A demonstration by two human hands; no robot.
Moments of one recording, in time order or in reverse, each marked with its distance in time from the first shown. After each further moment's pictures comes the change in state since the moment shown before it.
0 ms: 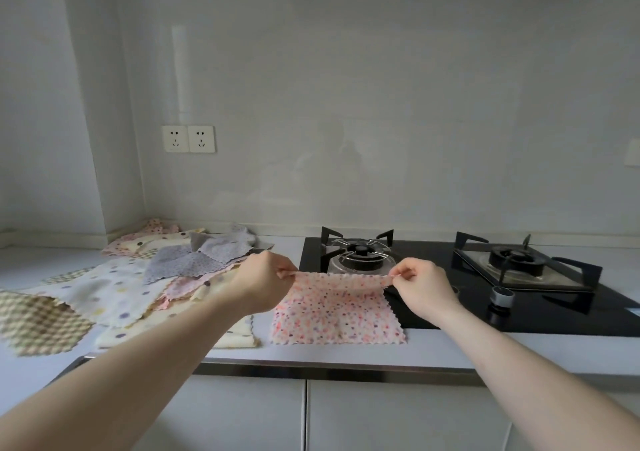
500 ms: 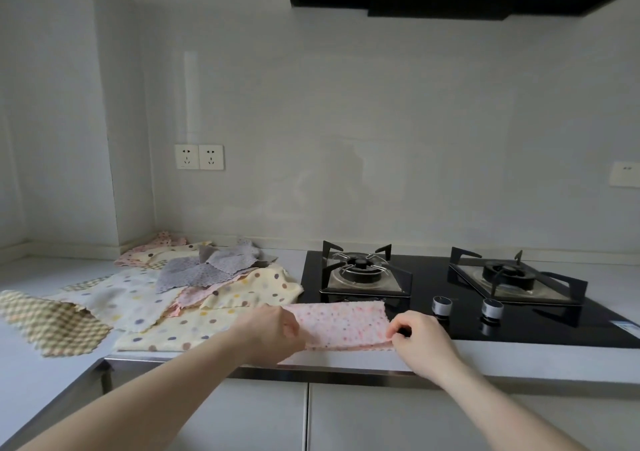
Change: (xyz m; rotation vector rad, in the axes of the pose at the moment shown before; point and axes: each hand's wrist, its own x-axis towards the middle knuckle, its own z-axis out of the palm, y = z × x) left_hand -0.064 0.007 0.007 0.248 -0.268 -0.019; right_hand -0.068 0.017 0.008 -0.241 -0.127 -0.021
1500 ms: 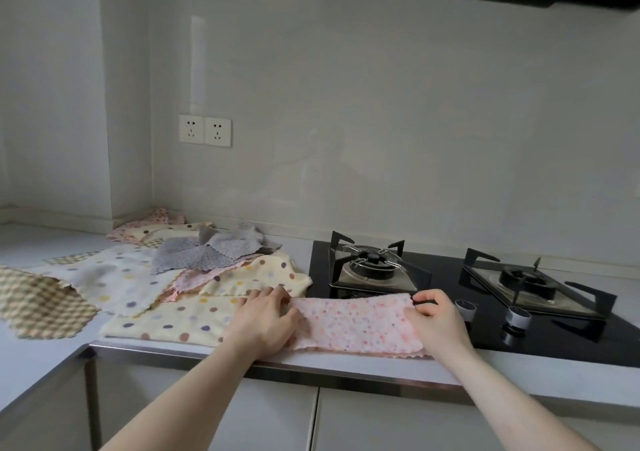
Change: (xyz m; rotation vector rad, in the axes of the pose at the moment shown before) left_hand 0.056 -0.050 0.059 -0.204 0.218 -0.116; right_hand 0.034 -0.017 0.014 0.427 0.173 0.210
